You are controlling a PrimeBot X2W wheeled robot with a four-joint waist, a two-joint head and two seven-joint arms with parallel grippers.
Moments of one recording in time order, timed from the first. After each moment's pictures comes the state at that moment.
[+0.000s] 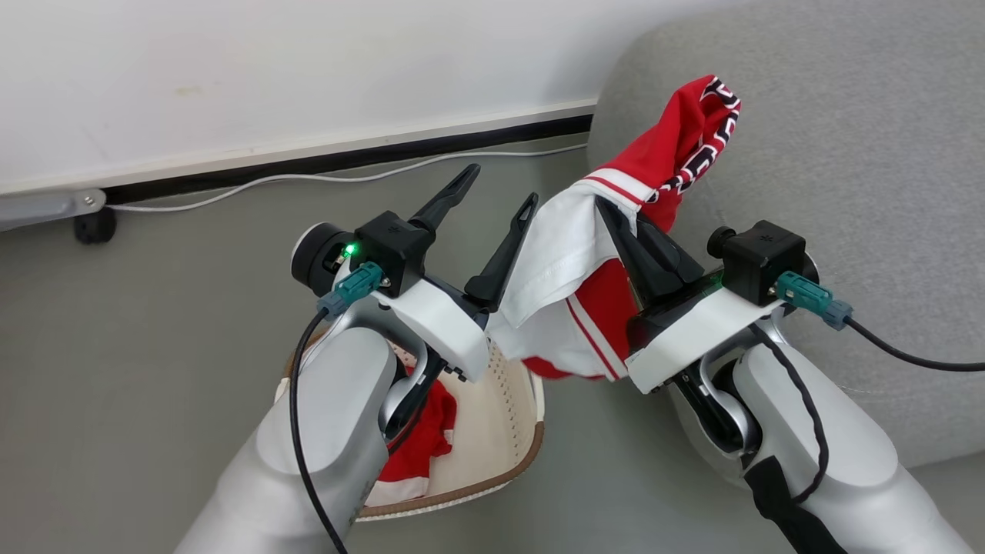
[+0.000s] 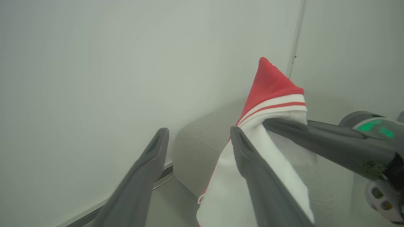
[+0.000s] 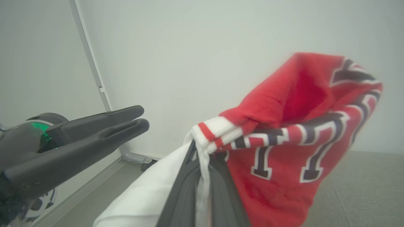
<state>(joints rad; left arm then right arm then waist) -0.68 0.03 -0.59 0.55 -0.40 -0.11 -0.26 -0.63 -0.13 0.58 0.44 0.48 0.13 -0.26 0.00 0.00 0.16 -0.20</state>
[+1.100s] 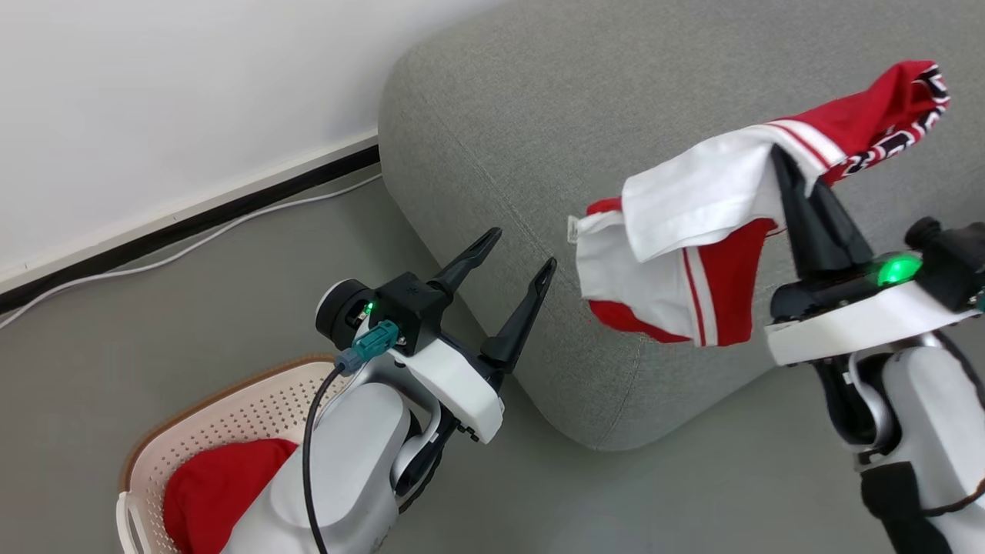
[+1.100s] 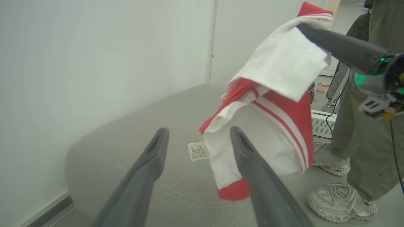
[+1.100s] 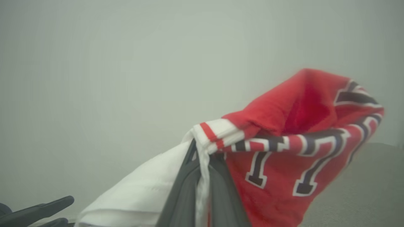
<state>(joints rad) -0.56 0.04 -0.63 0.49 -0.42 -0.13 -0.26 -0.47 -0.22 0.27 0.21 0.45 0.13 -0.26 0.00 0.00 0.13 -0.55</state>
